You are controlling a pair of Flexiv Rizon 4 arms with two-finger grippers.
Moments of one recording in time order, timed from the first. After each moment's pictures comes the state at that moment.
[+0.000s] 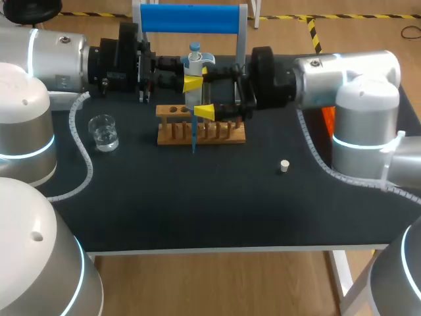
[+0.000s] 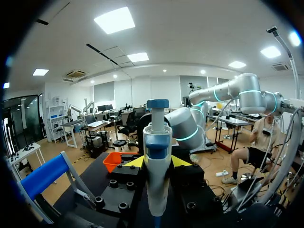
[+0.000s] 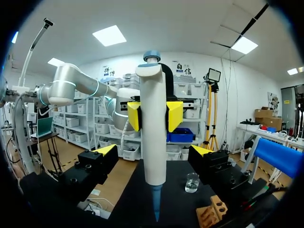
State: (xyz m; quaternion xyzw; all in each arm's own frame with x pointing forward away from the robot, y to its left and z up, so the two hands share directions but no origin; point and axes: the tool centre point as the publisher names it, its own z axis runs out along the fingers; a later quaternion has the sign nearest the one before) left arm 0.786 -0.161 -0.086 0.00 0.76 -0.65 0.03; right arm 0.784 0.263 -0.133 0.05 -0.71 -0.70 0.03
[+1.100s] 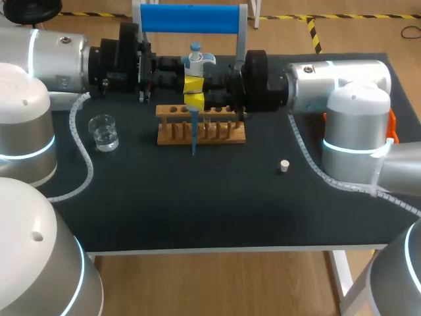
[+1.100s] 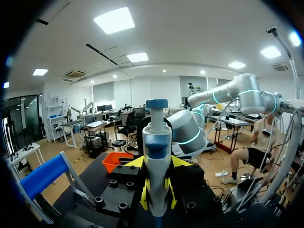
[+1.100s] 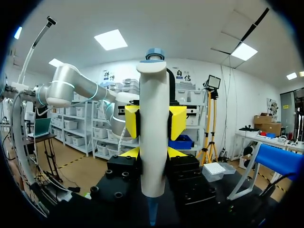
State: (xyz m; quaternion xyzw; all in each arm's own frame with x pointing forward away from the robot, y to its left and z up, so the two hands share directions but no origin) left arm 0.784 -0.162 -0.086 0.00 0.76 -0.65 0.03; right arm 0.782 0.277 -0.128 0.05 -0.68 -0.73 0.02
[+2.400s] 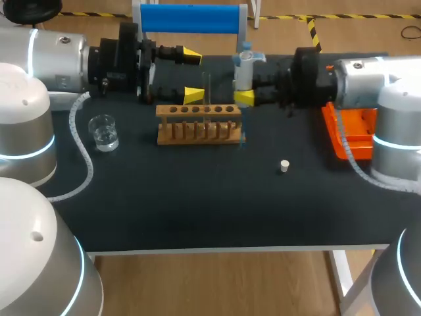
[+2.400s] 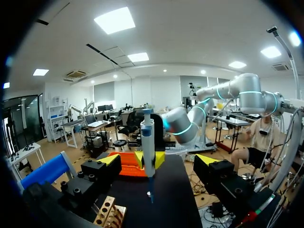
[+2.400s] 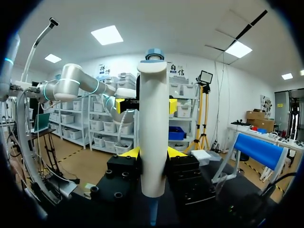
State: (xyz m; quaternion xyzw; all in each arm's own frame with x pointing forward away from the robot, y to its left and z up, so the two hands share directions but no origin) left arm 0.785 -0.161 -0.085 0.00 0.76 -0.65 0.03; right arm 0.810 0.172 -0.146 0.03 -0.71 -0.70 0.01
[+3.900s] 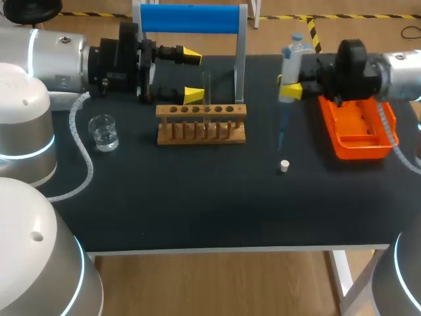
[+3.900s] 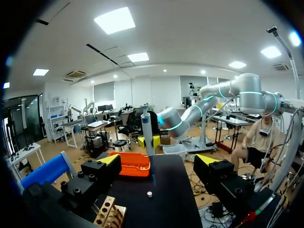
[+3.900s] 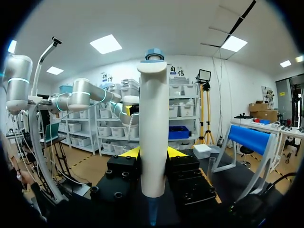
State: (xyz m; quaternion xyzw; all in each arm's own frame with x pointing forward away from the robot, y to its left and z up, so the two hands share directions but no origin) left arm 0.785 -0.161 -0.085 0.00 0.76 -0.65 0.03; right arm 0.819 0.081 -0.142 0.02 -0.71 -0.71 0.05
